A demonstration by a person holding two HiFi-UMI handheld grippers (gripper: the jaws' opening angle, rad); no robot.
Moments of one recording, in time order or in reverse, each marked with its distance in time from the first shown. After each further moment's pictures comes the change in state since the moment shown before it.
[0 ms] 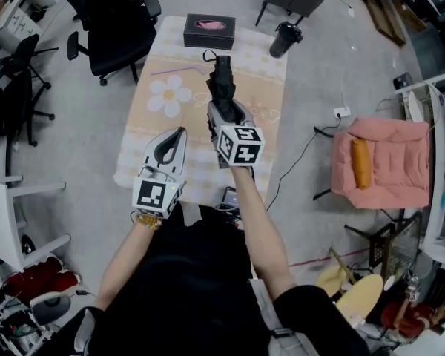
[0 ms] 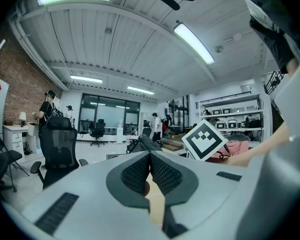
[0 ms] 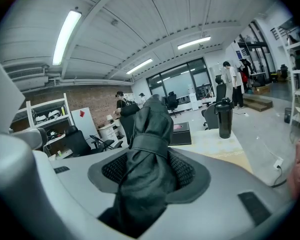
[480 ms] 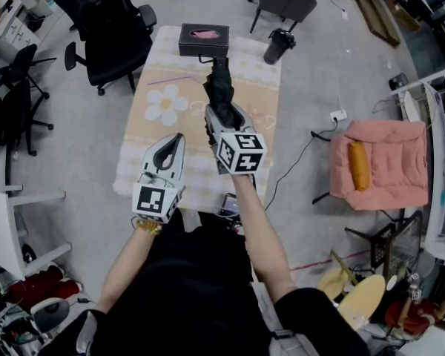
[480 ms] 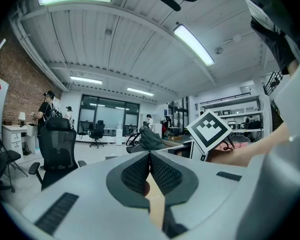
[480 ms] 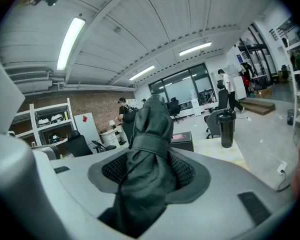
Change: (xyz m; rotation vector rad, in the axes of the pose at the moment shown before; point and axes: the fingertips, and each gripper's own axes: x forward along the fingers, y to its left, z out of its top) left arm 0.004 -0.002 0.008 0.000 -0.013 -0.004; right arm -0.018 0.009 0.037 -0.010 -0.073 0.028
